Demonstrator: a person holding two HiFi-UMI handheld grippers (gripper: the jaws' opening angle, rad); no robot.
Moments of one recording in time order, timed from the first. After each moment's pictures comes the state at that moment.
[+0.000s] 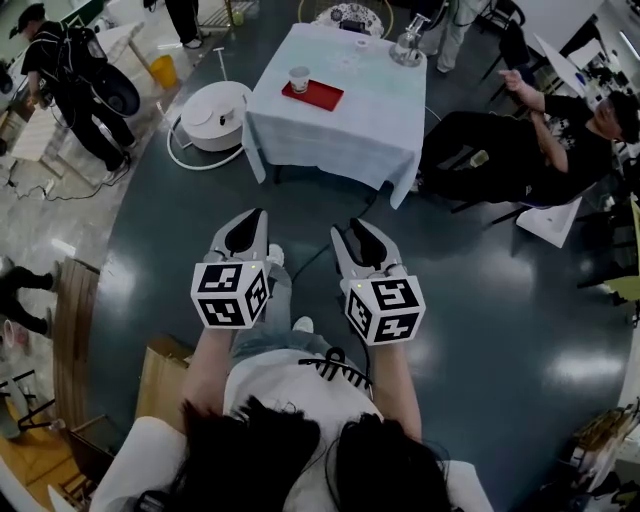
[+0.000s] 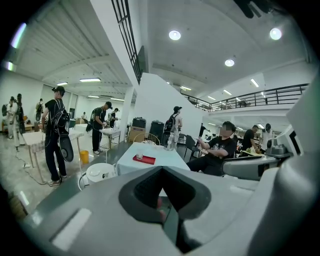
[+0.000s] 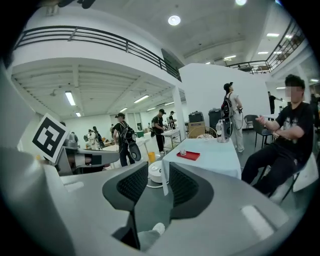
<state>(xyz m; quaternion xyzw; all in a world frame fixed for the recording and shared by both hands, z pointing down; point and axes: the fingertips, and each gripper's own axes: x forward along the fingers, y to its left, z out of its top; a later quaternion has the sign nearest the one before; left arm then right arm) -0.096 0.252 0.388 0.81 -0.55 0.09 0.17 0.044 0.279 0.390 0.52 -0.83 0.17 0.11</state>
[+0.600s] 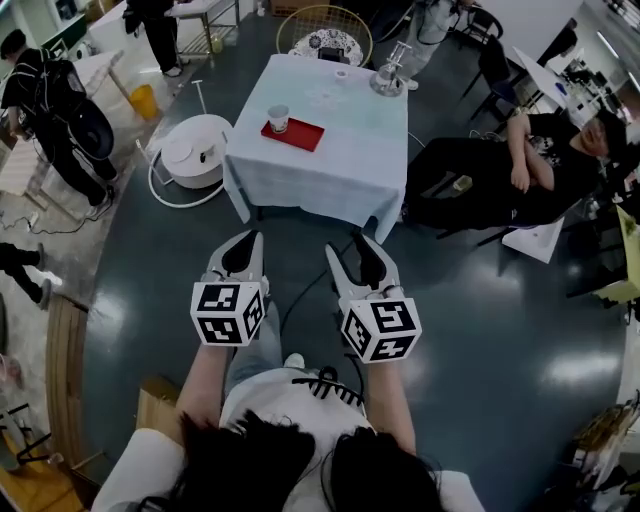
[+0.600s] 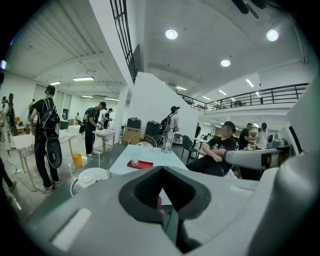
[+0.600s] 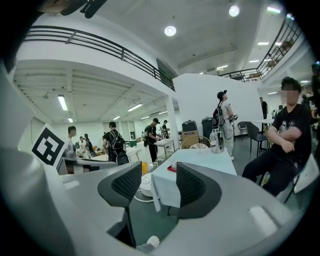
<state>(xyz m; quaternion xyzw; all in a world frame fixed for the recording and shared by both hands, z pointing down) -0.079 0.169 0.388 0.83 -0.52 0.10 0.16 0.067 0.200 0.370 0.56 -0.81 0.15 0.06</state>
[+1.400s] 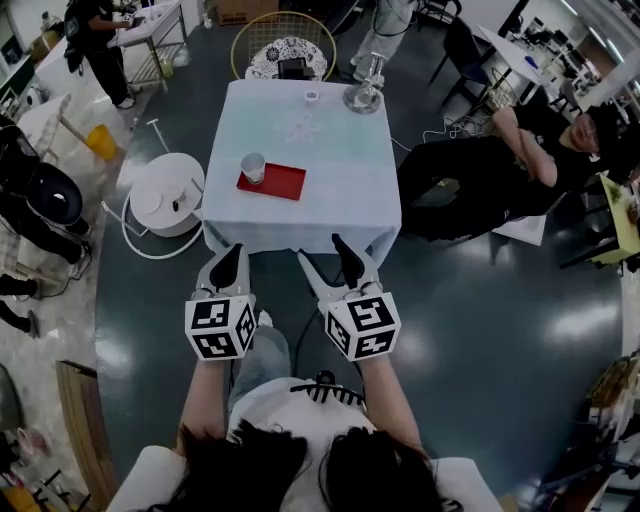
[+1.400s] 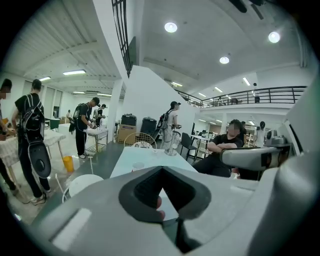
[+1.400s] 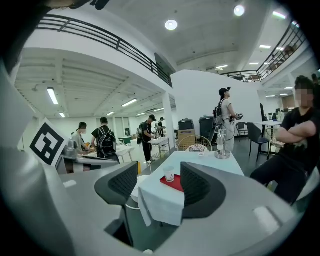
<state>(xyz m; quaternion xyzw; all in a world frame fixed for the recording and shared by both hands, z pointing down) -0.098 -0.022 0.402 0.85 -0.49 0.12 0.17 0.033 0.013 0.382 0.58 -0.80 0.15 0.08</state>
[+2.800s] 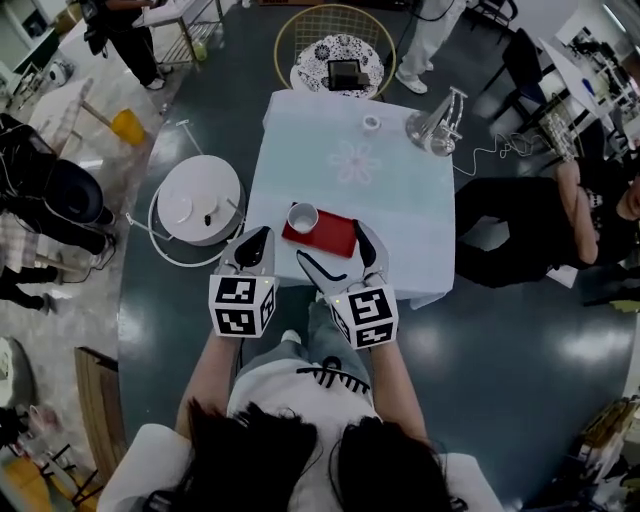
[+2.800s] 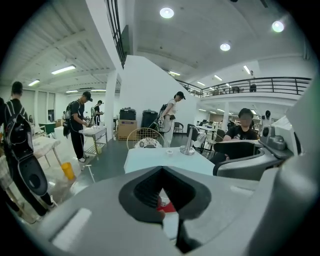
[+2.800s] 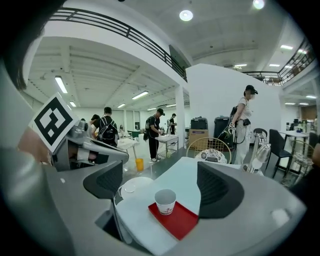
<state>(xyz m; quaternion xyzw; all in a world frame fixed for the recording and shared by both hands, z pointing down) -0.115 -0.252 0.428 0.85 -0.47 0.18 0.16 -0.018 -0.223 0.418 0.52 -0.83 0.11 0.14</state>
